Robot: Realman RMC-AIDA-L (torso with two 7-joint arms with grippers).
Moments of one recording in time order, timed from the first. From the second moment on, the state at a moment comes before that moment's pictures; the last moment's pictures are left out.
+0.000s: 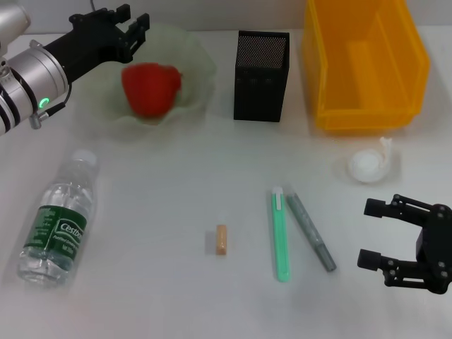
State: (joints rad) left arm -0.67 -2.08 0.81 0.39 1.39 0.93 -0.94; right arm 0.30 2.08 -0.42 -0.57 -2.12 -1.92 1.04
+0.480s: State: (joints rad) left arm -0.49 -2.07 0.93 0.49 1.40 1.34 -1.02; right arm 0.29 2.07 -0.29 -0.70 -2.08 -2.05 1.12
